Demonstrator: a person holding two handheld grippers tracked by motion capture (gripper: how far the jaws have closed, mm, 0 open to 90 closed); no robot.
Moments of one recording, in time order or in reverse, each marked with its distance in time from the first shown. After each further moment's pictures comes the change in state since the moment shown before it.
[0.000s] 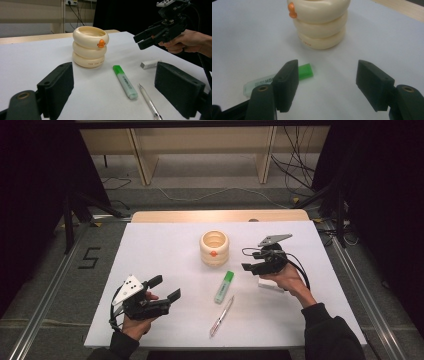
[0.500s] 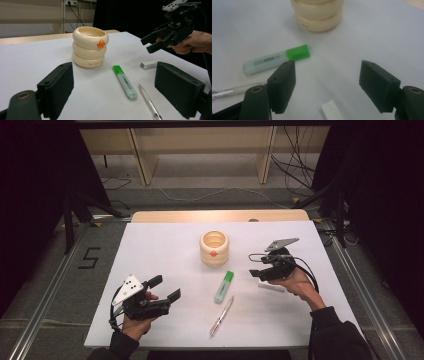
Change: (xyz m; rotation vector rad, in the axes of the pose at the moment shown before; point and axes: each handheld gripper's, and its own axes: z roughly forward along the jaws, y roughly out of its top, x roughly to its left) left arm 0.000 0.000 0.000 0.000 0.000 0.002; right arm -0.002 -0.016 -0.018 0.064 -0.015 -0.009
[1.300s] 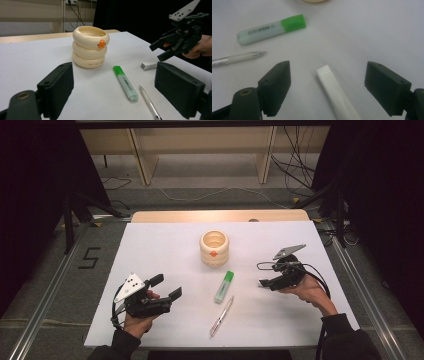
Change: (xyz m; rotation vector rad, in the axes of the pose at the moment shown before) left arm 0.001 0.001 0.006 0.003 0.000 -0.017; right arm -0.005 -0.026 -0.012 0.102 -0.010 -0.016
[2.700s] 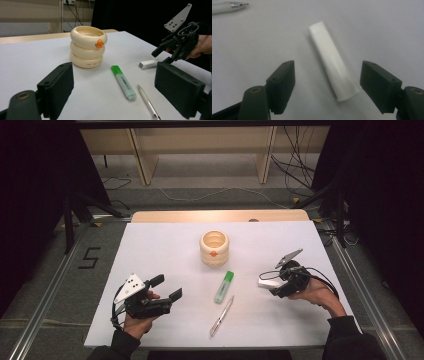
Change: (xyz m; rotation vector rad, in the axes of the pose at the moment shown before) left arm -0.001 0.000 -0.001 -0.003 -0.014 0.006; right arm -0.007 -0.018 0.002 0.221 -0.024 -0.065
